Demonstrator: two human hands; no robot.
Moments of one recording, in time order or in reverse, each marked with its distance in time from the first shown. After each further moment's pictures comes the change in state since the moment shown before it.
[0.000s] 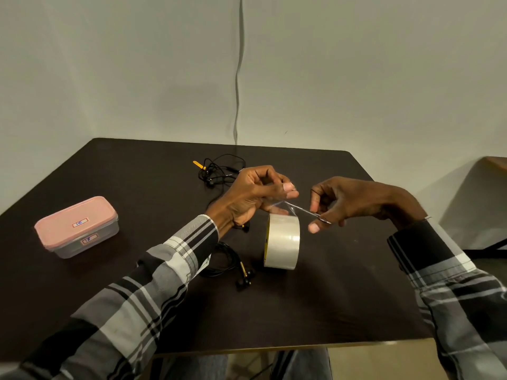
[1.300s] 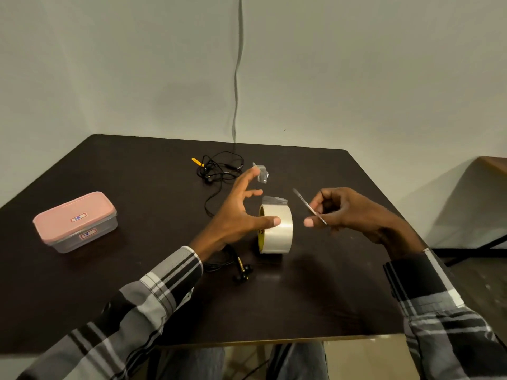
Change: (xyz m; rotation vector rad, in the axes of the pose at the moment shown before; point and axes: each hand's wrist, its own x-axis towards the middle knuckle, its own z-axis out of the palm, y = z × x) left_hand -0.040 -0.028 -0.005 0.539 0.178 0.070; right_hand -0.010 0.031 0.033 0.252 0.304 -0.022
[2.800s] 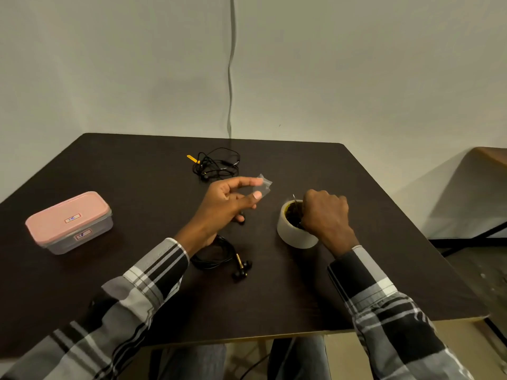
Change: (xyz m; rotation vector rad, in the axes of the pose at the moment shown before) left_hand -0.010 0.020 -0.016 -0.167 0.076 -0.179; right_hand 0.025 -0.012 0.062 -0.987 0.386 0.276
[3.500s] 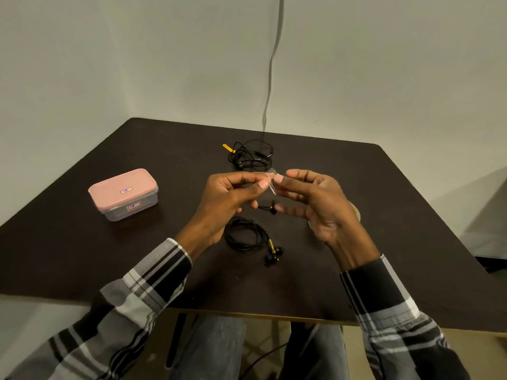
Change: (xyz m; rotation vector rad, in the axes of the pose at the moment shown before) left_hand -0.057 0.014 -0.035 -0.097 0.218 0.064; right_hand -0.045 -0.072 -0.029 1.746 -0.318 0.034
